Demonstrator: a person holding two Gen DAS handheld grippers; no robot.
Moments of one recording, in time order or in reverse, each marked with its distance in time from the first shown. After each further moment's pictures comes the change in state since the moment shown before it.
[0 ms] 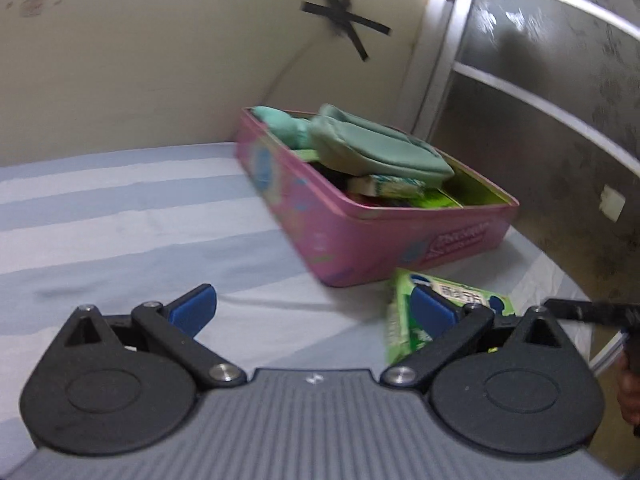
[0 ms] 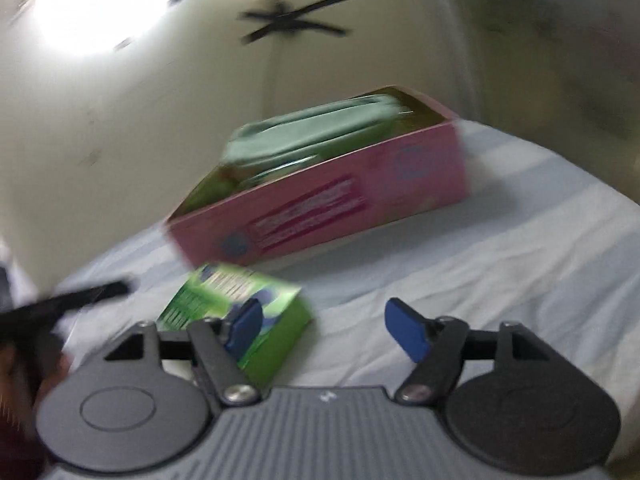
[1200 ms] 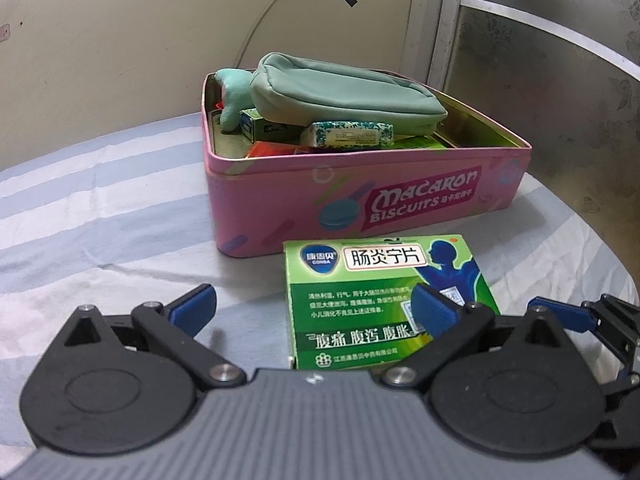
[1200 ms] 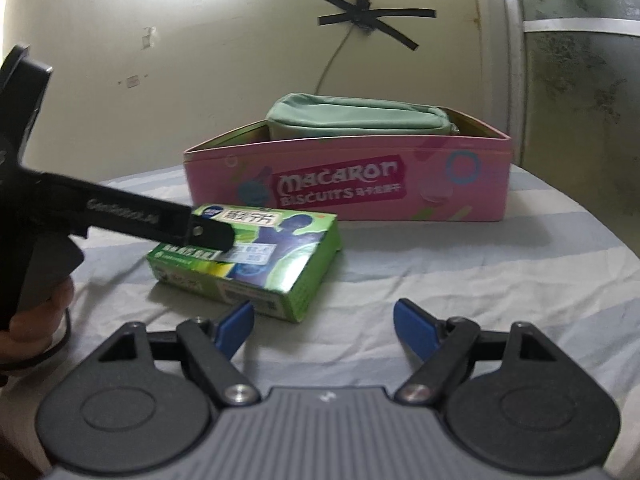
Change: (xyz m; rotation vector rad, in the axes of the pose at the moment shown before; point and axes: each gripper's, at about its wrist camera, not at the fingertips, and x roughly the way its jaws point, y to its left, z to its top) left arm 0.039 -0.094 -0.013 0.047 0.111 0.201; right arm 0.028 0.025 -0.031 -0.277 -0.051 -0.041
